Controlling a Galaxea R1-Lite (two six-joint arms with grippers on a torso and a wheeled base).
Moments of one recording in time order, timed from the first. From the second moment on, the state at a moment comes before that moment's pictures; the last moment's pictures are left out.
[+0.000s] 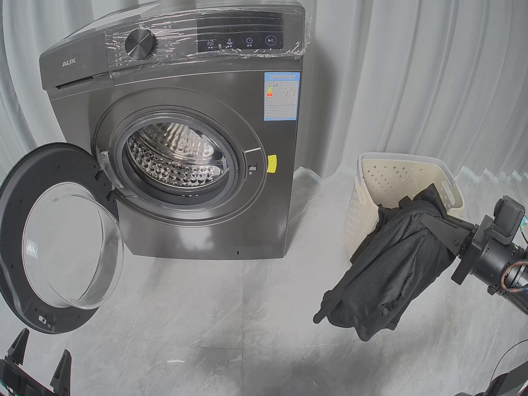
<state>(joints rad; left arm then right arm) 0.00 0.02 -0.02 0.00 -0.01 -0.01 0.53 1.25 -0.31 -0.98 0.07 0.17</state>
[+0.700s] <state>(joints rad) 0.00 0.02 -0.02 0.00 -0.01 -0.01 0.57 1.30 -0.32 -1.00 0.06 0.21</state>
